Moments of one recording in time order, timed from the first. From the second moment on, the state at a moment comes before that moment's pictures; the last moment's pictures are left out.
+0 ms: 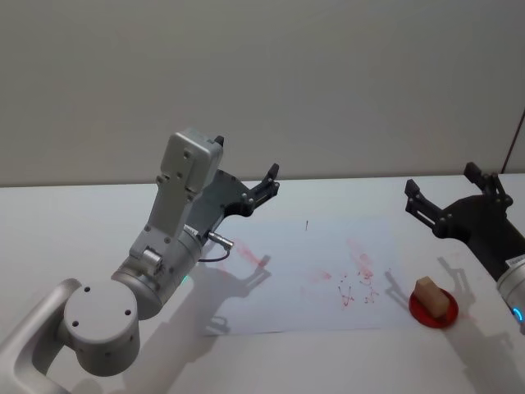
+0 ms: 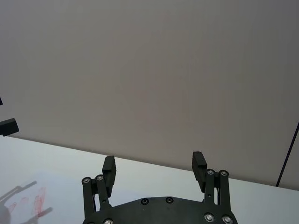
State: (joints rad) left arm -0.24 0.38 0.45 -1.63 -0.20 0.01 -0.01; right arm -0.01 0.34 -0.23 -1.77 0.29 0.03 0.07
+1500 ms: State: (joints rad) left arm -0.24 0.38 0.45 -1.63 -0.20 0.01 -0.01; right arm -0.30 0.57 -0.11 -1.87 0.55 0.06 0.11
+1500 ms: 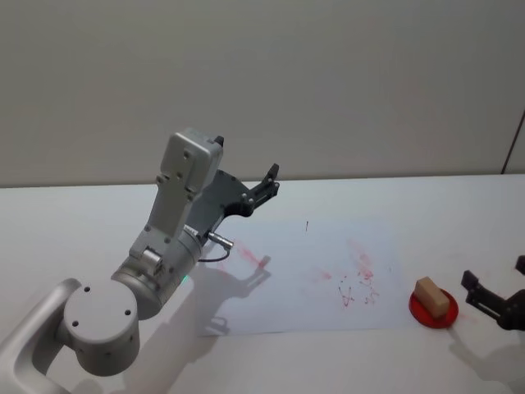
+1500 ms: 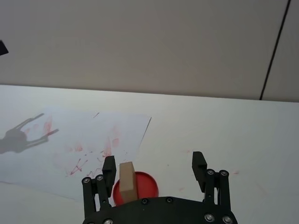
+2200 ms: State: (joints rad) left arm -0.24 0.38 0.45 -1.63 -0.20 0.01 -0.01; right arm -0.18 0.53 -0.16 -1.77 0.49 0.22 0.28
